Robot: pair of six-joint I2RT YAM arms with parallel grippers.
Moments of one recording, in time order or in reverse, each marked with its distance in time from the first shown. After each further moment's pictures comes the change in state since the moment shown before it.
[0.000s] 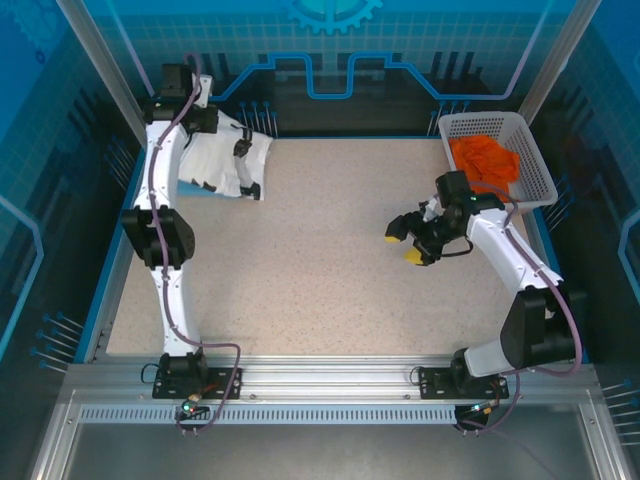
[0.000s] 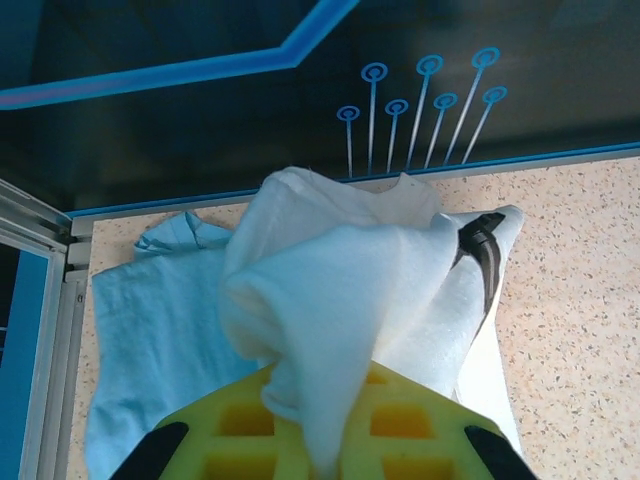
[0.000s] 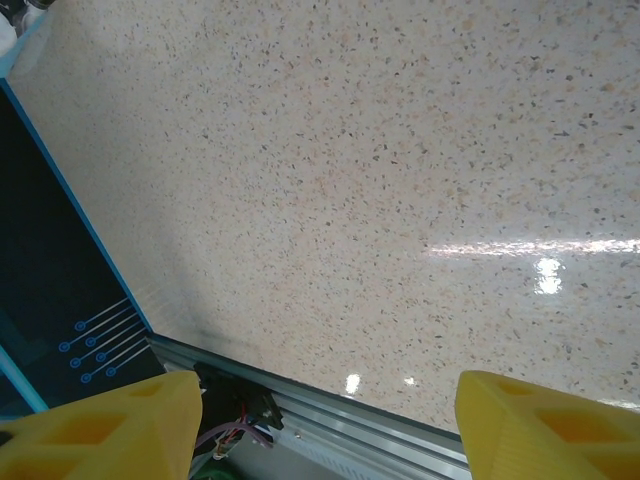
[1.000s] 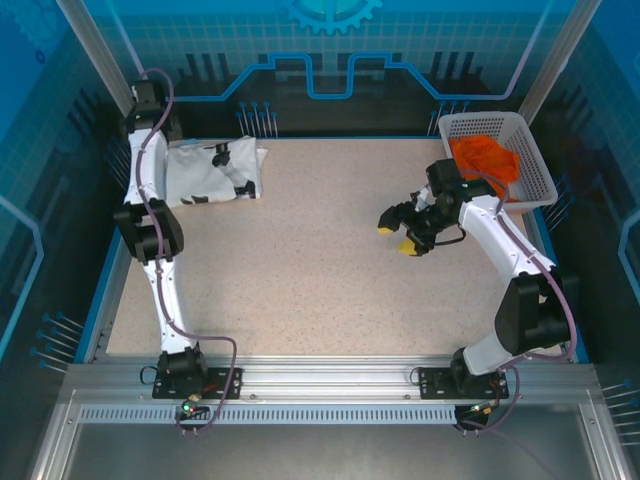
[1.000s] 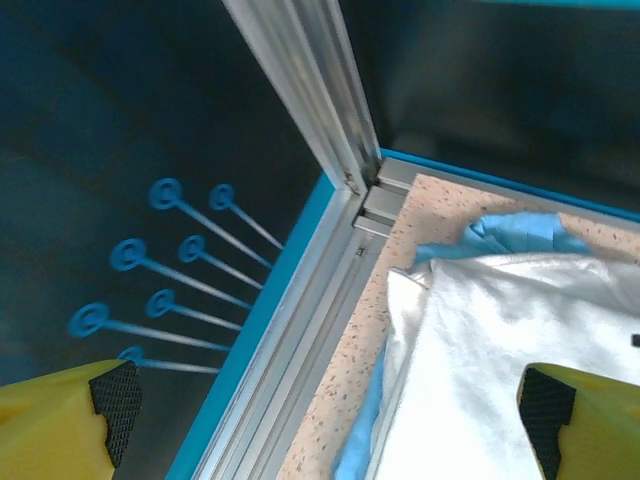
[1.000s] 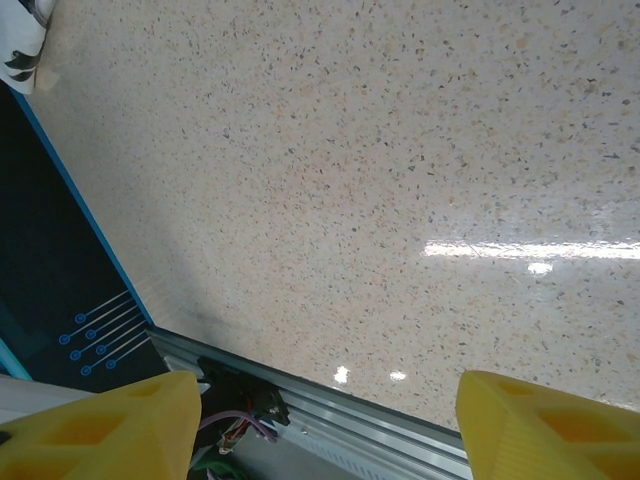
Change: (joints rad) left arm 0.140 0.118 0.008 0.128 -0.469 -0.166; right arm 0.043 0.082 0.123 -0.035 0.013 -0.004
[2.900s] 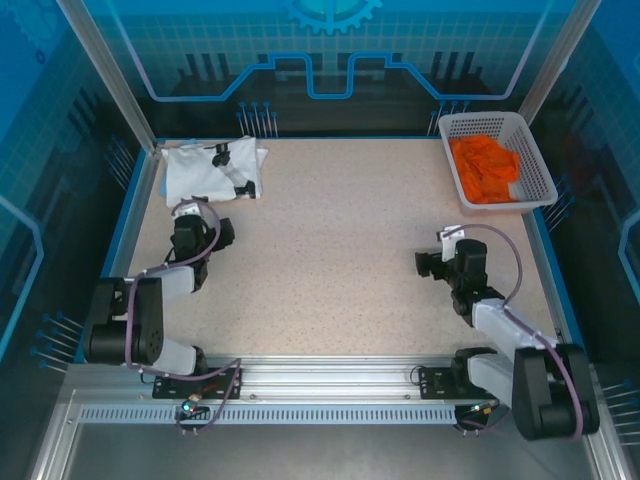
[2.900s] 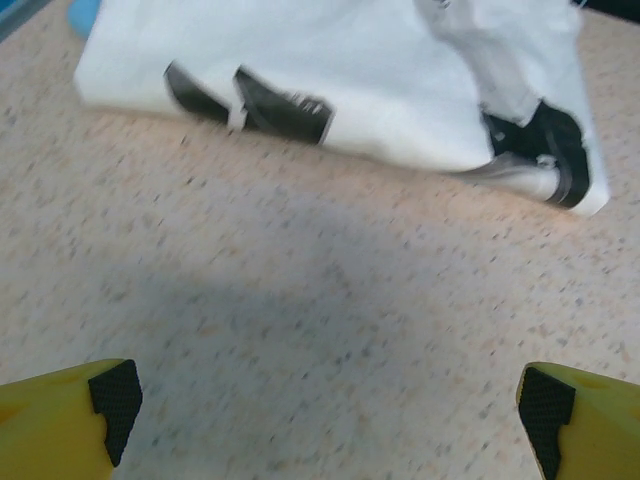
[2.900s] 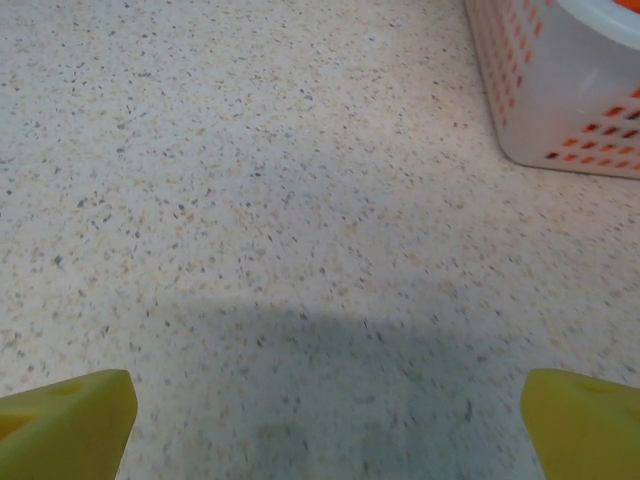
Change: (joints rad) left arm -0.174 -0.949 -2.033 1.262 0.302 -0.232; right arm -0.131 -0.414 -0.972 1.254 0.652 -0.772
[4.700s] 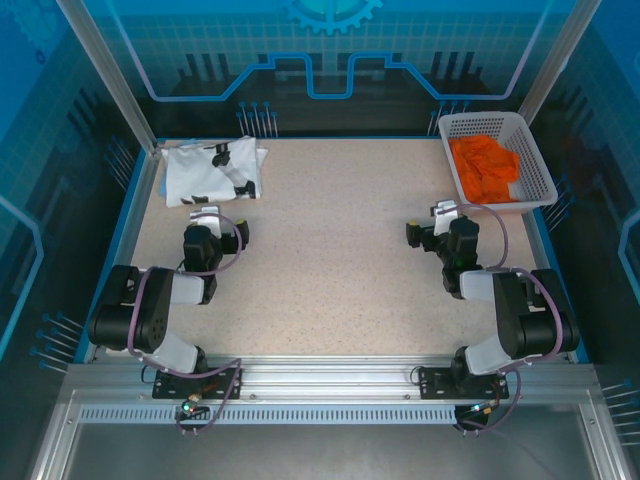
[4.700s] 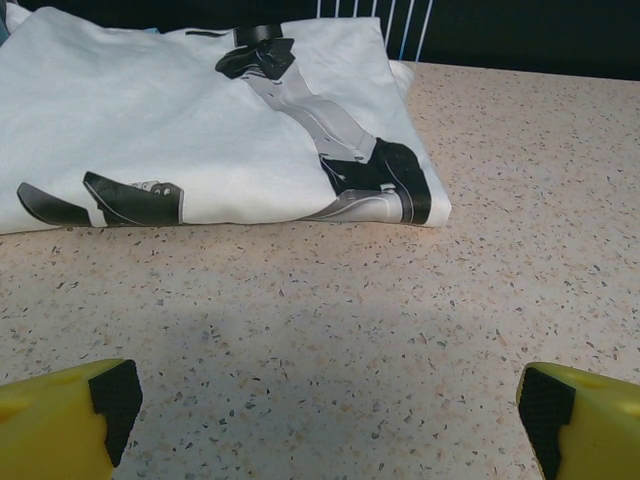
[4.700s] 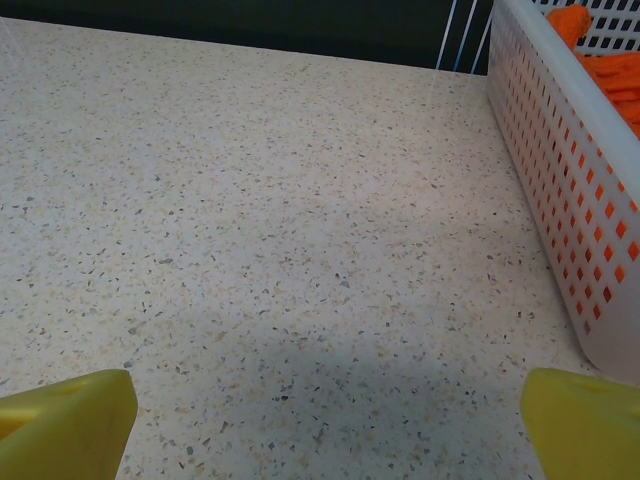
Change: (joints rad) left arm -0.080 0.079 -0.129 0.407 0.072 0.159; right arm 0.001 0.381 0.113 0.463 -0.062 0.036
